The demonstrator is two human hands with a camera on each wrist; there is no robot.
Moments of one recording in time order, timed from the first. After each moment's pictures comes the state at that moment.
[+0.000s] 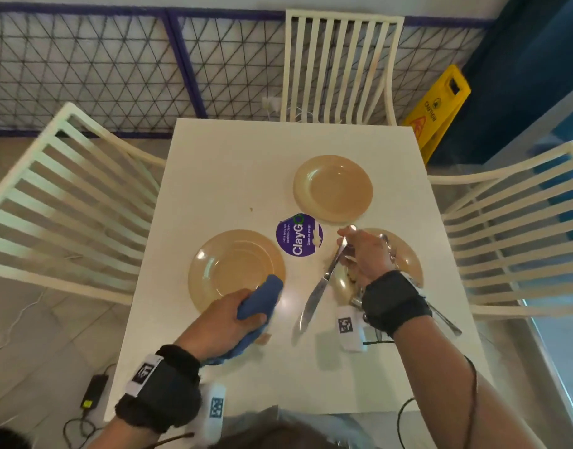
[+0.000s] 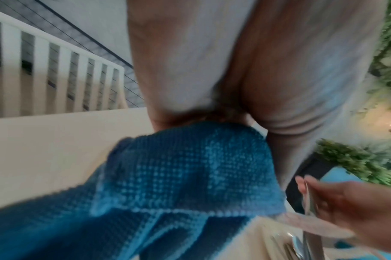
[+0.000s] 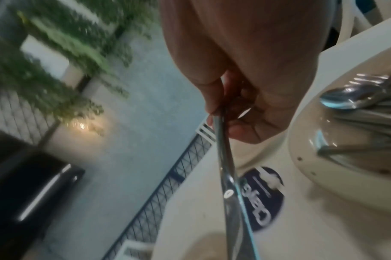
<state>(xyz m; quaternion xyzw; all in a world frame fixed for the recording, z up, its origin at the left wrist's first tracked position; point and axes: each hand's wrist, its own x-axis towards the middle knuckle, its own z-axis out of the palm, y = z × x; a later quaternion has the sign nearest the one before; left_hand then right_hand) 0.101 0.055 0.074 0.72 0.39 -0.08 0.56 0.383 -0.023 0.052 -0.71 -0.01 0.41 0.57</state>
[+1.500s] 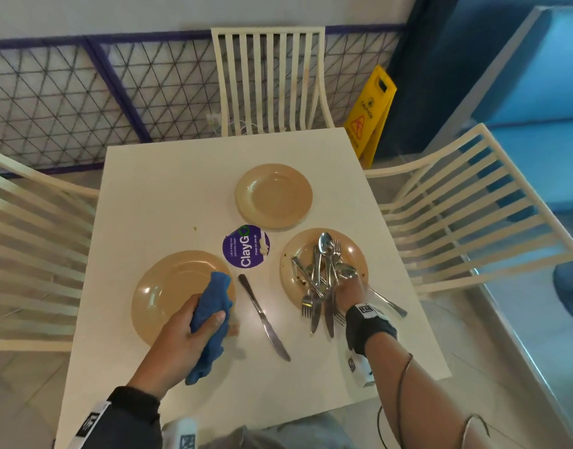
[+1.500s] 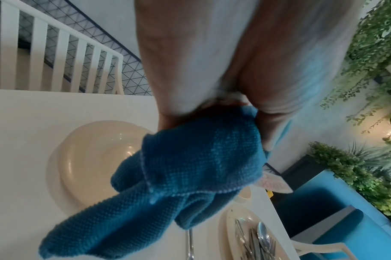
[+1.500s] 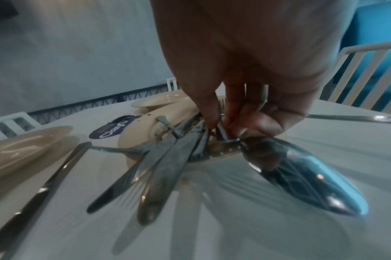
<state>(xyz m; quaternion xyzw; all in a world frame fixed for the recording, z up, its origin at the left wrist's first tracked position) 0.134 0.026 0.078 0.66 0.40 0.05 0.63 0.436 -0.133 -0.045 -0.94 -0.10 0.28 0.15</state>
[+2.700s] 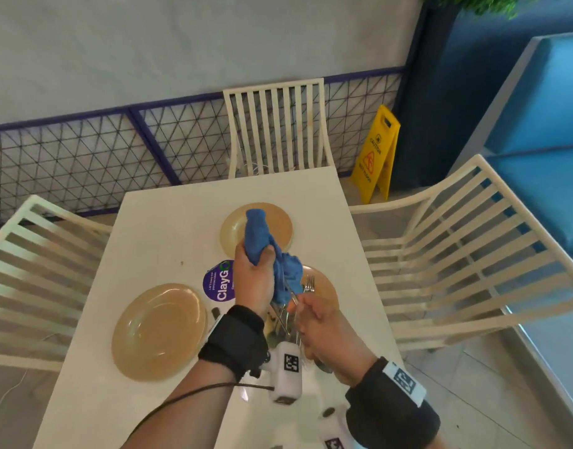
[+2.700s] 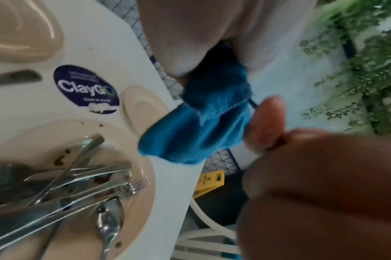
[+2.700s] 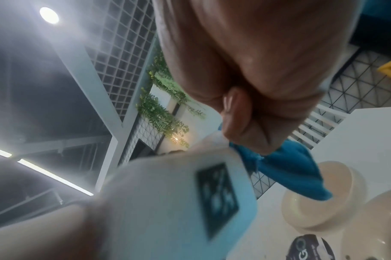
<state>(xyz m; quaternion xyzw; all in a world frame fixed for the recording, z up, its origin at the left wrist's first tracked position) 0.392 -0.051 0.124 0.55 0.48 0.33 0.60 0.440 -0.195 0.141 -0.69 -0.23 0.49 0.49</state>
